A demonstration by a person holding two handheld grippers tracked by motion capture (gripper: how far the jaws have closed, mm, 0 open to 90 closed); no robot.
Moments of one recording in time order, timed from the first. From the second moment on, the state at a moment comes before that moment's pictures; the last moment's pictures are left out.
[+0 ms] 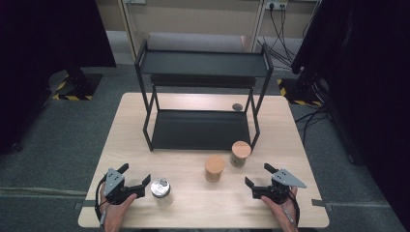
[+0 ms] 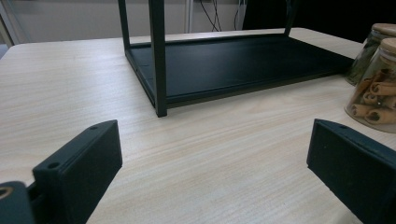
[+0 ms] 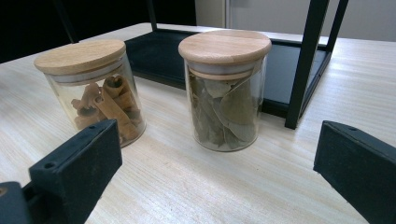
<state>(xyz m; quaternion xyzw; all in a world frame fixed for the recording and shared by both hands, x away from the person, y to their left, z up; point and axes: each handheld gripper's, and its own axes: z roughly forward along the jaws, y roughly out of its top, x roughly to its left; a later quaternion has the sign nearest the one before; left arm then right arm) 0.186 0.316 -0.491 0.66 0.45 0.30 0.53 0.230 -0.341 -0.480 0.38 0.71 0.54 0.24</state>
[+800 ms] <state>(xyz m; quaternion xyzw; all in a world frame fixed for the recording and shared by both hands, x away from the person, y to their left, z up) 0.165 0.312 -0.489 0.66 0.44 0.30 0.53 0.229 -0.340 -0.479 0.38 0.71 0.54 0.24</state>
